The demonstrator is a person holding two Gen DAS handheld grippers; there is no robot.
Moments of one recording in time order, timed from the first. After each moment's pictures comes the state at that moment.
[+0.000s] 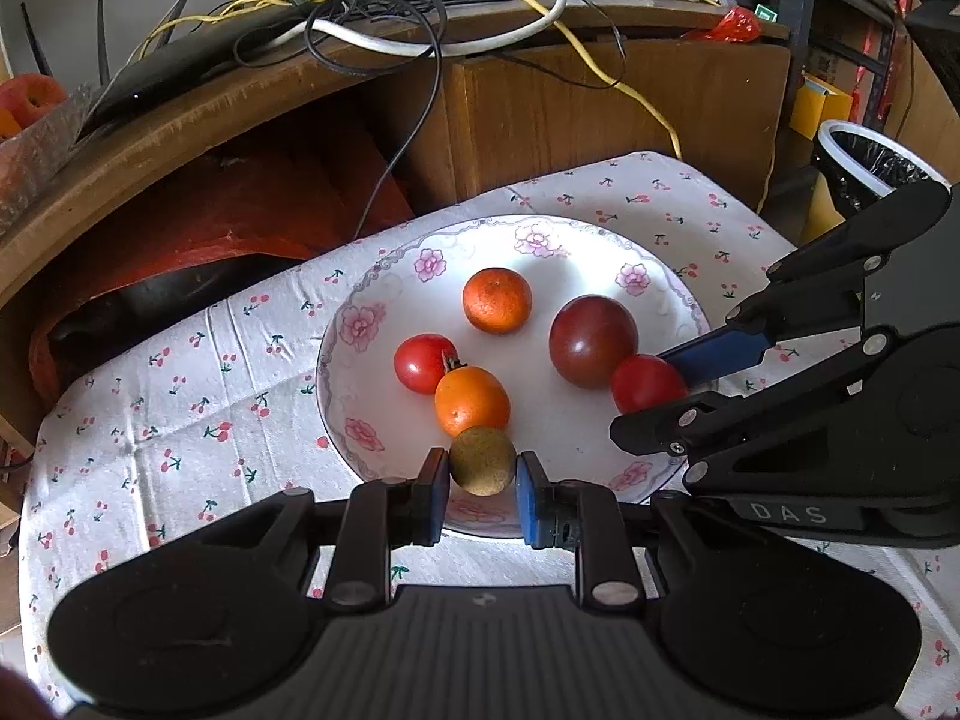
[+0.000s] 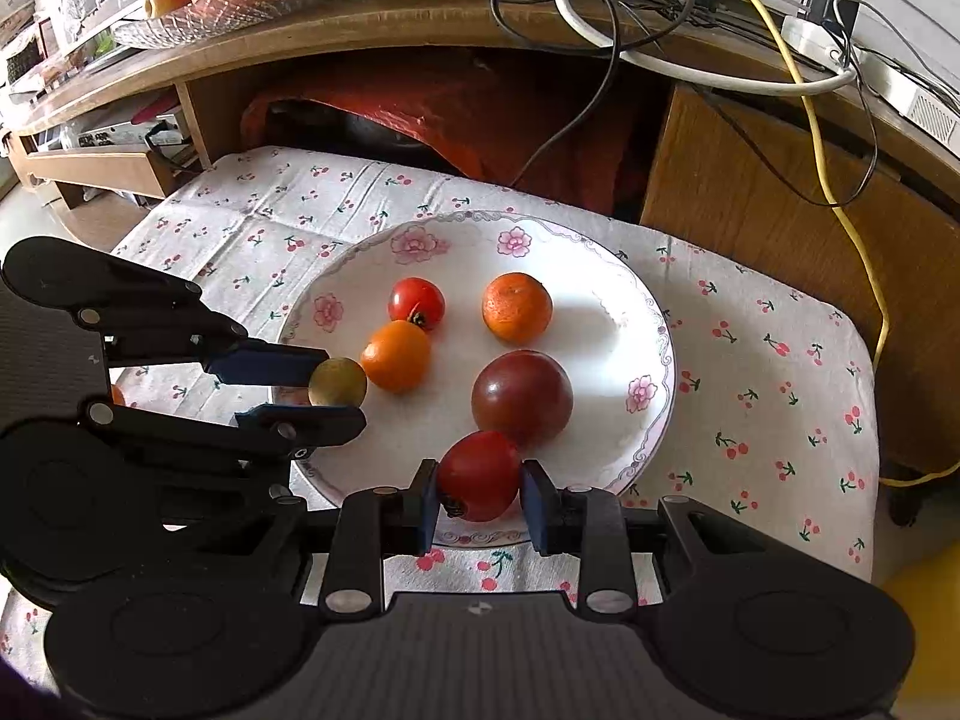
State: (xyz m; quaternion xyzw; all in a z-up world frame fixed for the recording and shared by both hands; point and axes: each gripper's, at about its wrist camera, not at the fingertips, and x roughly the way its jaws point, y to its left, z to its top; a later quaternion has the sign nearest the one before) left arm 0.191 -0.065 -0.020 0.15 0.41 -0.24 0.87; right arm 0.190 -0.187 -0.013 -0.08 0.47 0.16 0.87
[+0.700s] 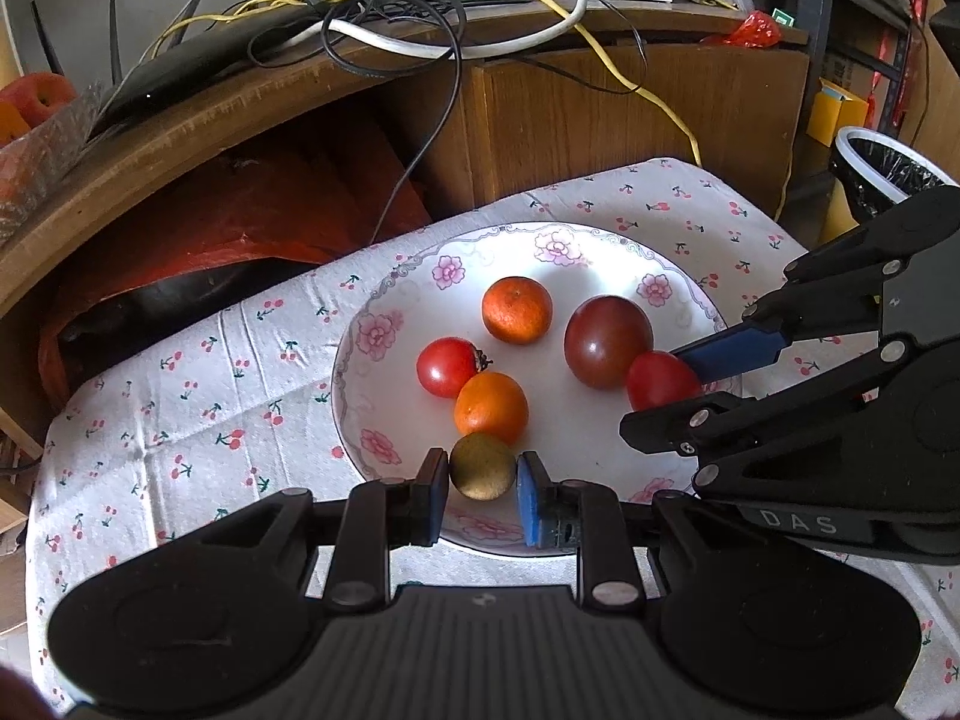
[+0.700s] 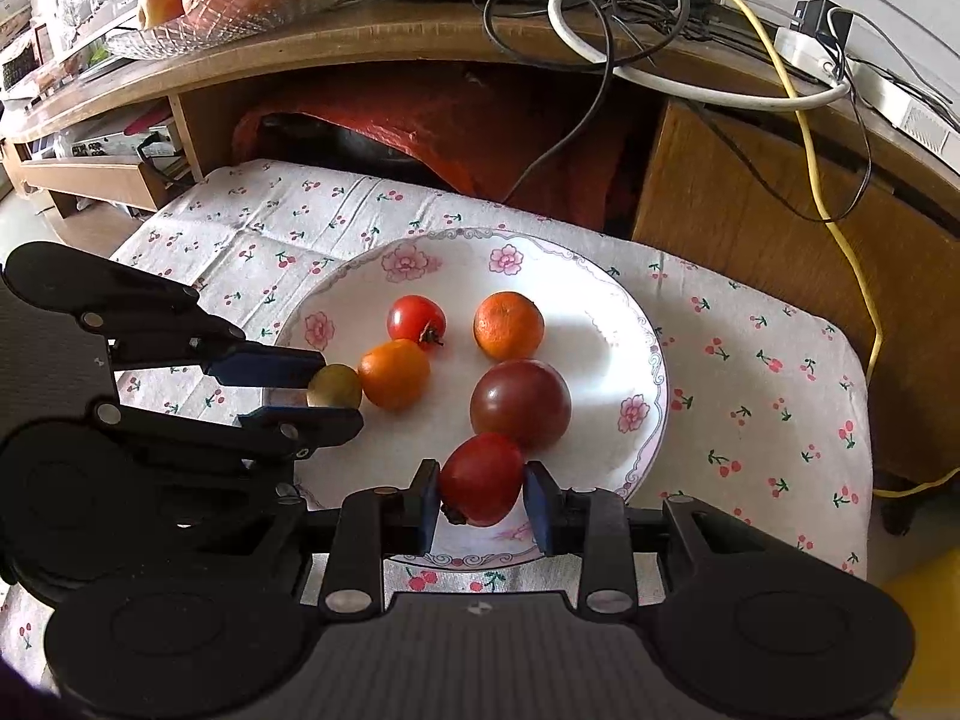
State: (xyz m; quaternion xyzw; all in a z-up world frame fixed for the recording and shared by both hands) left arm 0.195 -0.064 -0.020 0.15 0.41 -0.23 0.87; right arm 0.192 -0.187 -0.011 -0.08 0.46 0.15 0.87
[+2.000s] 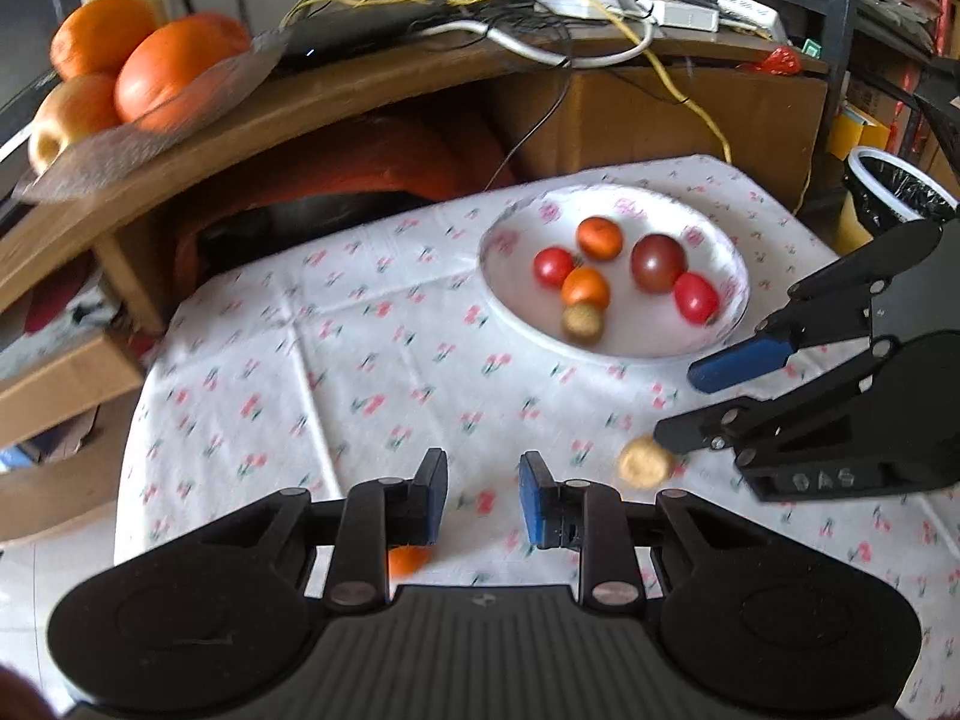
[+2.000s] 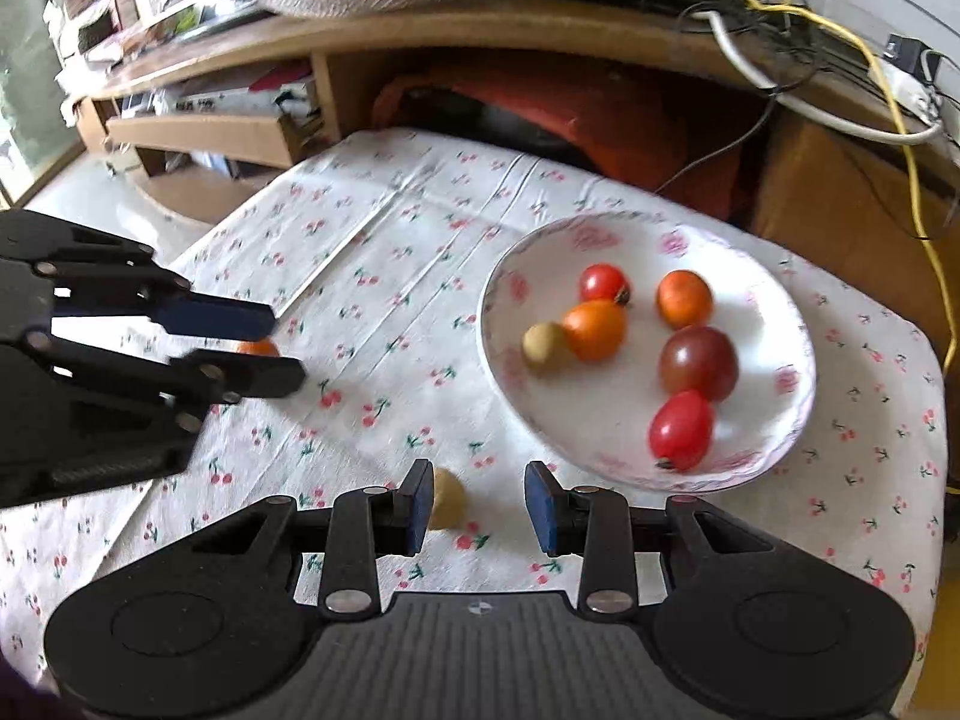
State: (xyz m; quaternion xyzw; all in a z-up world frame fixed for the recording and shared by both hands) left arm 0.125 0.031 0.007 0.12 0.42 -0.18 0.88; right arm 0.143 -0.130 -0.003 -0.08 0.47 0.22 0.85
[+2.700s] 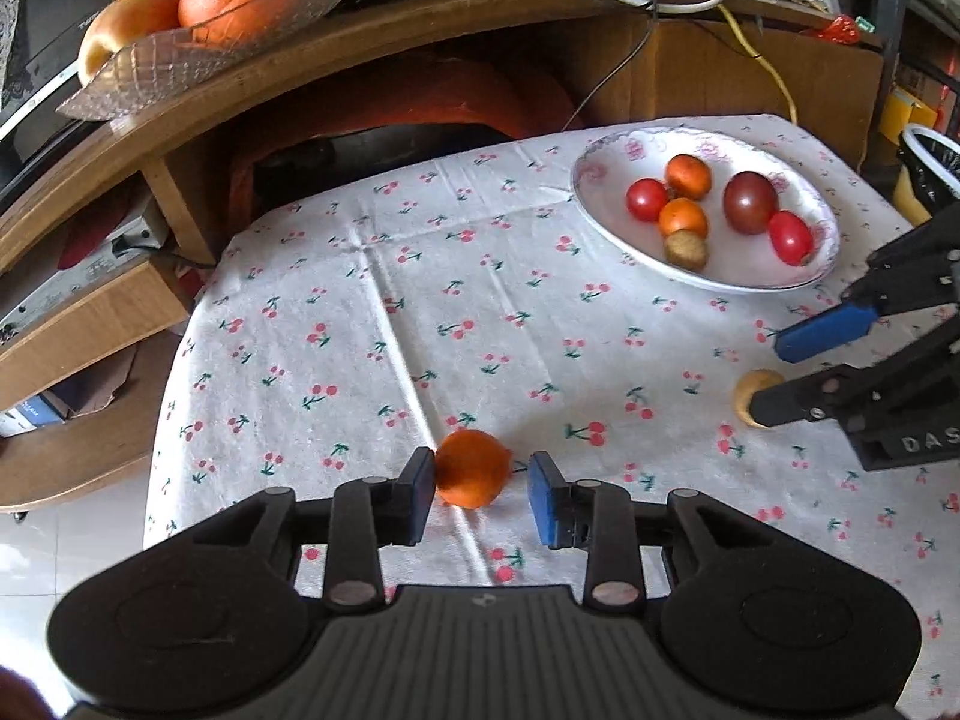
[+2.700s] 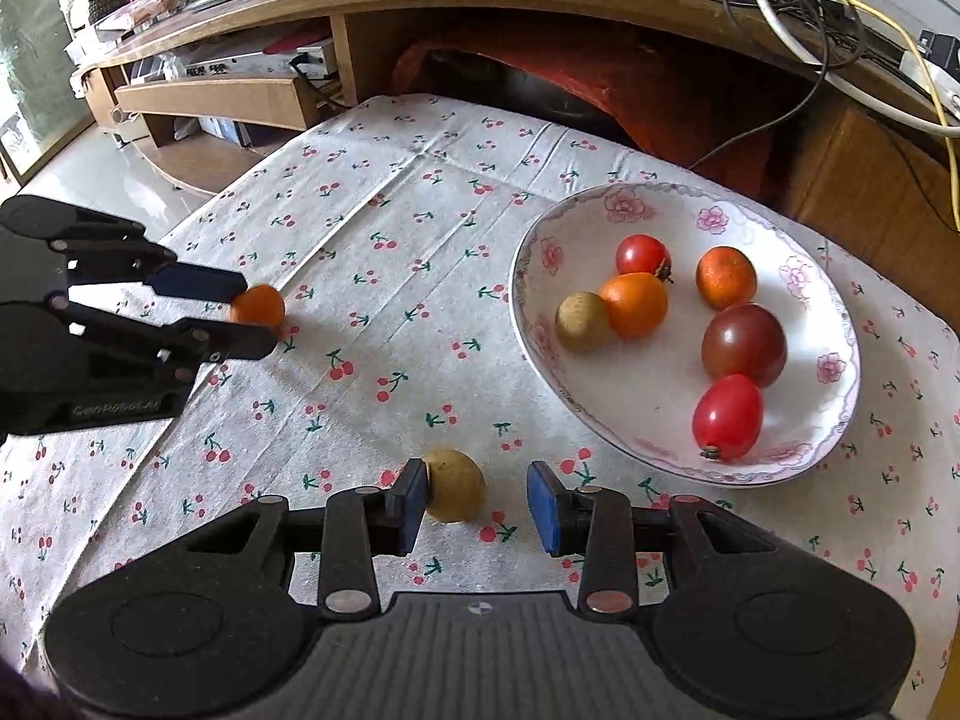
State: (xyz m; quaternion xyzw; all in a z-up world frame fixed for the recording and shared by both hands) left arm 0.134 0.065 -0.025 0.13 0.44 -0.14 0.88; right arm 0.145 -0.119 -0.020 -0.10 0.48 0.24 0.84
